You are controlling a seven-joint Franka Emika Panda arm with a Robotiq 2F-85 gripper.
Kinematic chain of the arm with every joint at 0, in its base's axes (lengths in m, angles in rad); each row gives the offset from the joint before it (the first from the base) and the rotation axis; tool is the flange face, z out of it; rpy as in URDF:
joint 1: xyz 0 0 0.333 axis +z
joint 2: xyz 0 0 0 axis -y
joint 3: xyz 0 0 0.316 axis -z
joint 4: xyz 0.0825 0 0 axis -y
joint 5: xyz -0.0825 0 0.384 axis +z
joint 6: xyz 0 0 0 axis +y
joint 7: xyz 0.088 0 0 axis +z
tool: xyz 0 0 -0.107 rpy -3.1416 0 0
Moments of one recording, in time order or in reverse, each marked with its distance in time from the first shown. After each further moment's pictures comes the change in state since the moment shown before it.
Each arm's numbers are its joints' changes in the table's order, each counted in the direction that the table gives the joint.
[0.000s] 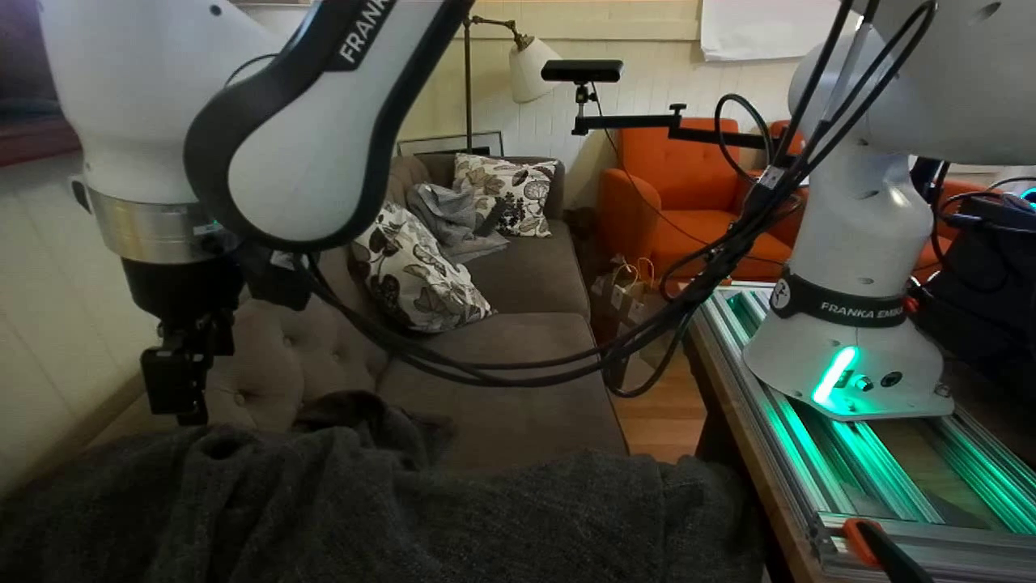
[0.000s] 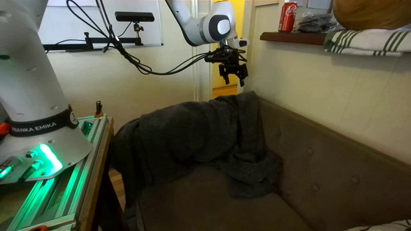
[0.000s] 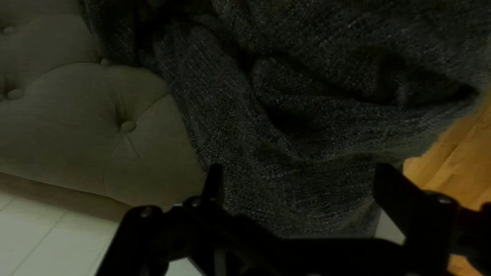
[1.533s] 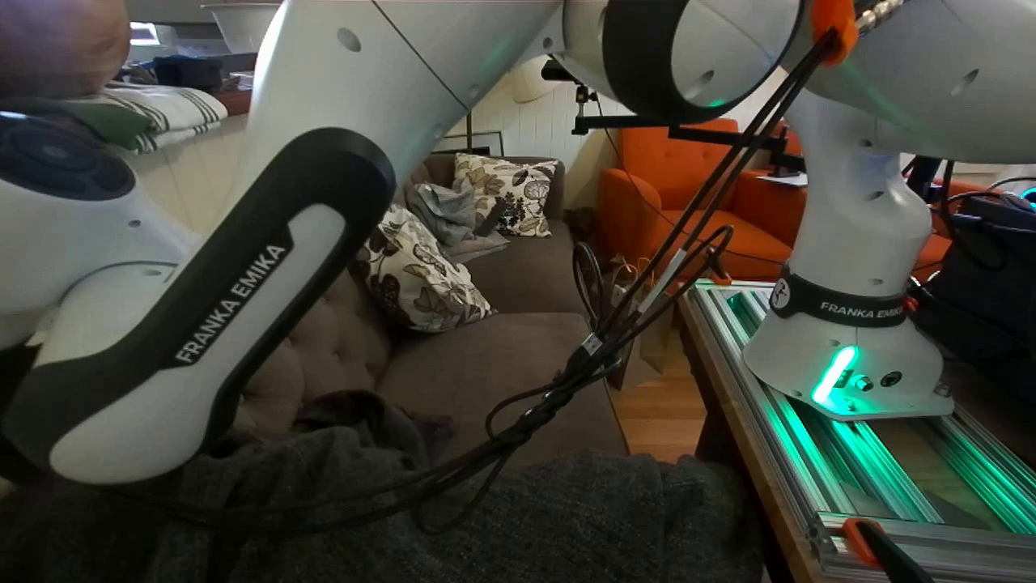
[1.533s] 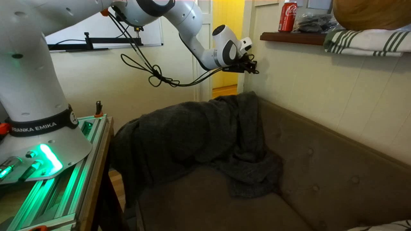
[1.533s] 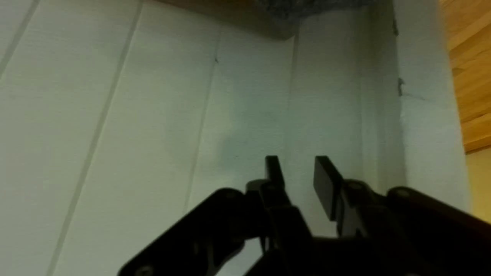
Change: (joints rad) arm 0.166 -0.573 0.173 0.714 0.070 -0.490 -0.111
